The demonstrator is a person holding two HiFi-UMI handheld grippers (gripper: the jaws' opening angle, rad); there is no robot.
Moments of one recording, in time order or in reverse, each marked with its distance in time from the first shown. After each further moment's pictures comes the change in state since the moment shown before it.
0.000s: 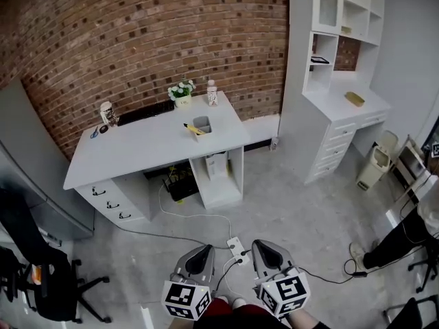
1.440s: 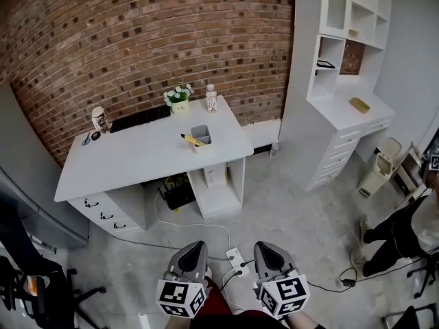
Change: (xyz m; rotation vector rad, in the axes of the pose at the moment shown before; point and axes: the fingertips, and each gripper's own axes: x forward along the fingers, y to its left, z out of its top) left arm 0.072 0.076 0.020 -0.013 -0.046 0.048; right arm 0.081 -0.040 0.004 0.033 0.048 -0.066
